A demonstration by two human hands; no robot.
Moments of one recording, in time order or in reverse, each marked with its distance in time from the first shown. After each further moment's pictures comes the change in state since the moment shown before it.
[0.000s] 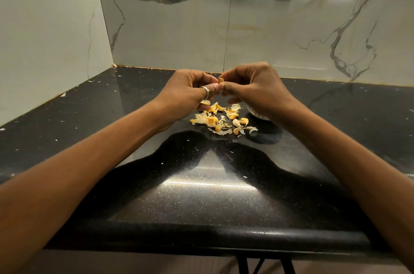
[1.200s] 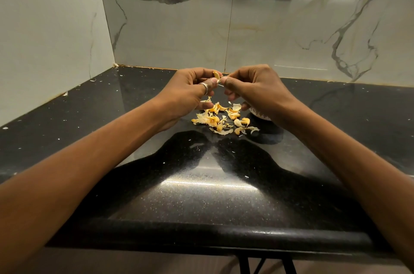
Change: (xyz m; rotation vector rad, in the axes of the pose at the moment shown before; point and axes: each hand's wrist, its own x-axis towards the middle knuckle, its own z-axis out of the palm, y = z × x) left_hand -0.001 0.004 0.001 -0.140 -0.004 -0.057; right_hand -0.001 -0.003 0.001 0.008 -0.007 0.097
